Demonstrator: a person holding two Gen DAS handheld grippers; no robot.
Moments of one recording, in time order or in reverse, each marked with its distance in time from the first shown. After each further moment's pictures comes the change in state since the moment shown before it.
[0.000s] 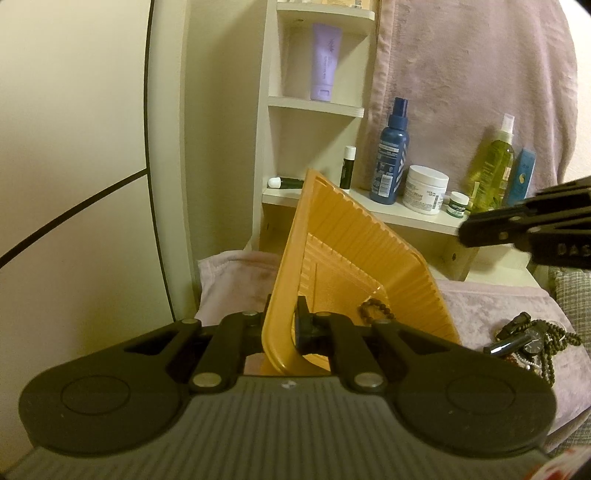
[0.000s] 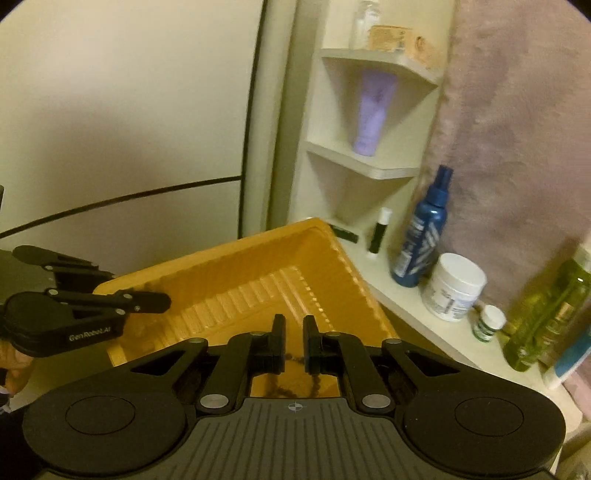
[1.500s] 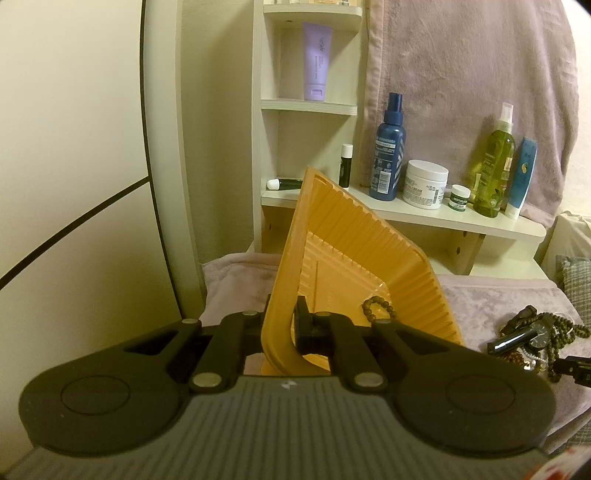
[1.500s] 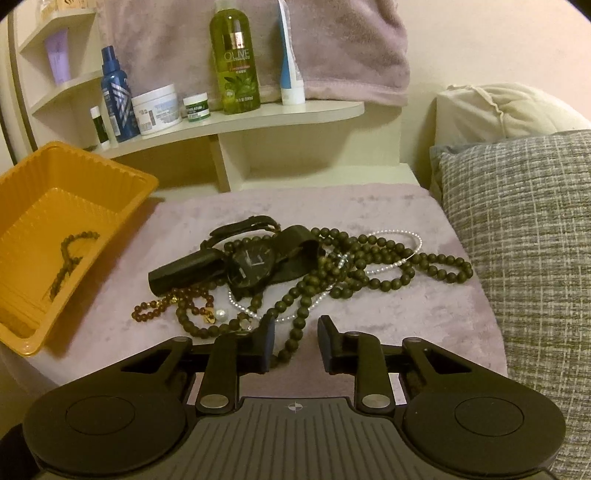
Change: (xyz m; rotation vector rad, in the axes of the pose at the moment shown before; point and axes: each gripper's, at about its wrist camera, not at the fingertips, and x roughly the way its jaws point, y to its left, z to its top) left arm -0.001 -0.009 0.004 0.042 0.008 0.034; right arm -0.066 -0.069 -0.216 0.641 0.104 -0.475
